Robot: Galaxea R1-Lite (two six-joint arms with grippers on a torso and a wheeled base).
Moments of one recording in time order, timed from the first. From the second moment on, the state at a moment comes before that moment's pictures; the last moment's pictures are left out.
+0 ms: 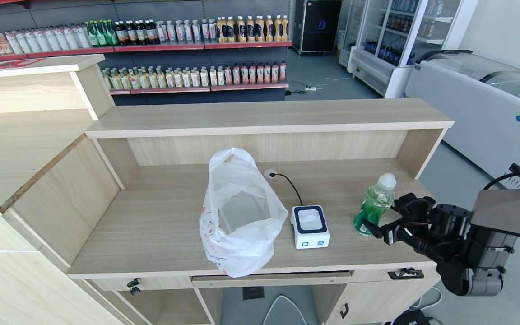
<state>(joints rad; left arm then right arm) 0.00 0.00 0.00 0.00 -0.02 -0.01 -0.05 2.46 -0.71 -1.55 0.35 -0.32</state>
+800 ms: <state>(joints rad) 0.00 0.00 0.00 0.00 -0.02 -0.01 -0.01 2.59 -0.88 -1.57 0.46 -0.32</state>
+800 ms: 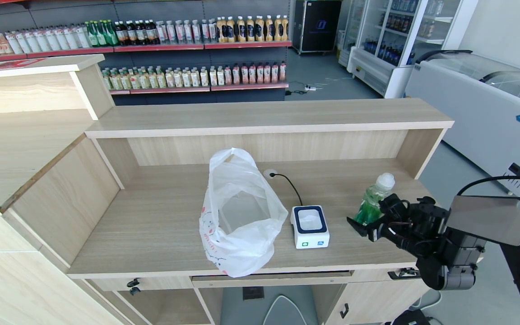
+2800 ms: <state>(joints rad) 0.00 0.00 0.00 0.00 -0.02 -0.01 -0.01 2.64 -1.02 -1.57 0.50 -0.25</state>
